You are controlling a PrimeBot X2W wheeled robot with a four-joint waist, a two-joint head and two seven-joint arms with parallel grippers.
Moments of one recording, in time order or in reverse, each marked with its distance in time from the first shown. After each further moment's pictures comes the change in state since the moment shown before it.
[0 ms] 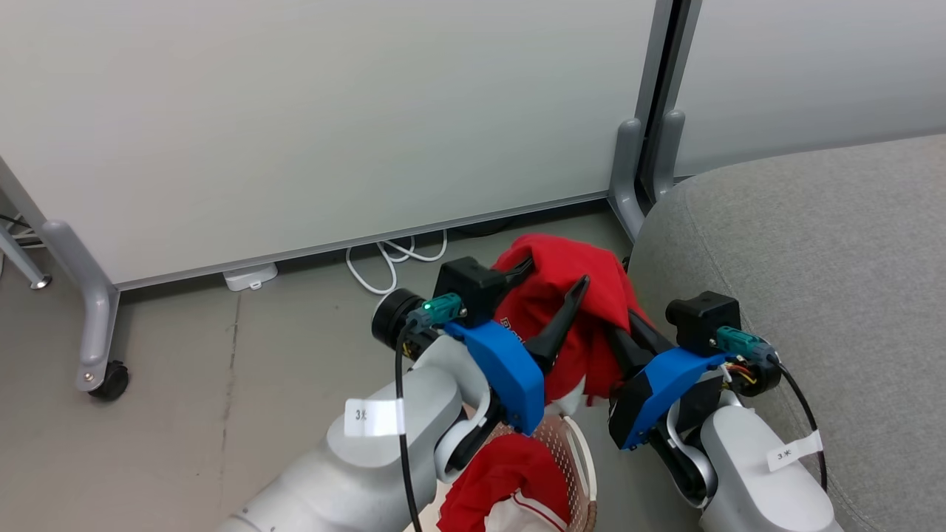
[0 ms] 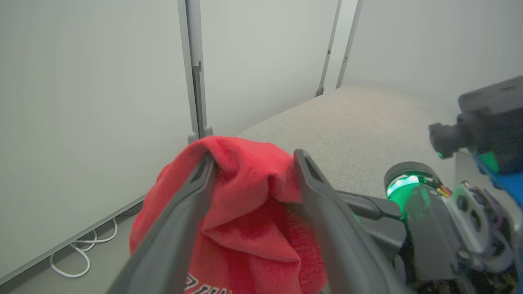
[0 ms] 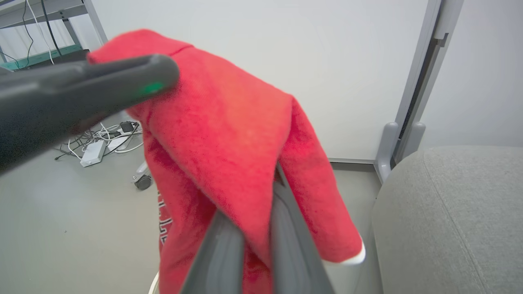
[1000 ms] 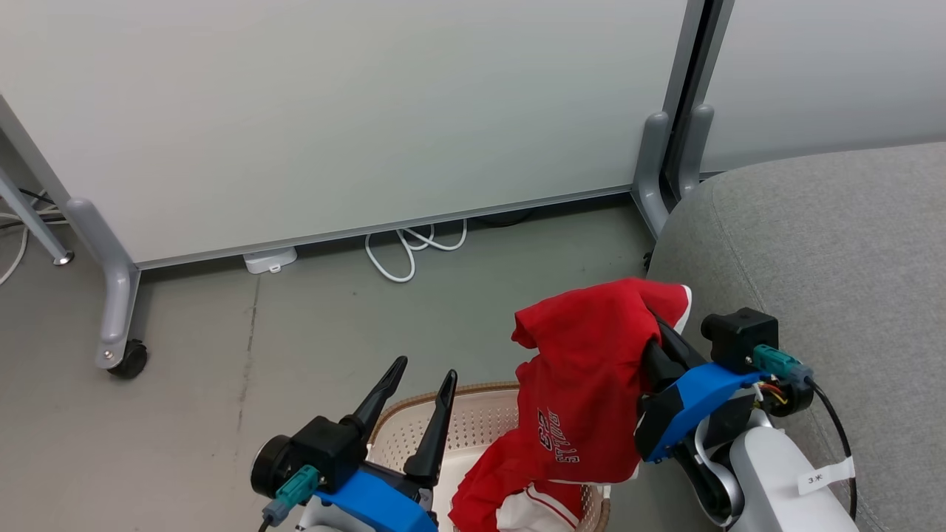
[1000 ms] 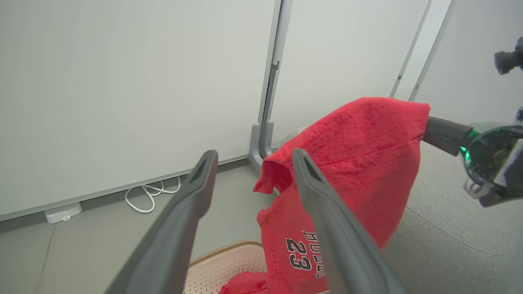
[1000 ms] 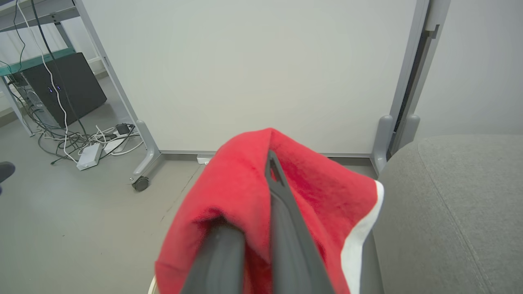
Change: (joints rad) left arm 0.651 0.072 0.679 -0.402 0.586 -0.081 0.000; right arm 0.101 0.000 -0.100 -0.128 -0.039 0.000 0.033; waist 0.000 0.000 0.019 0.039
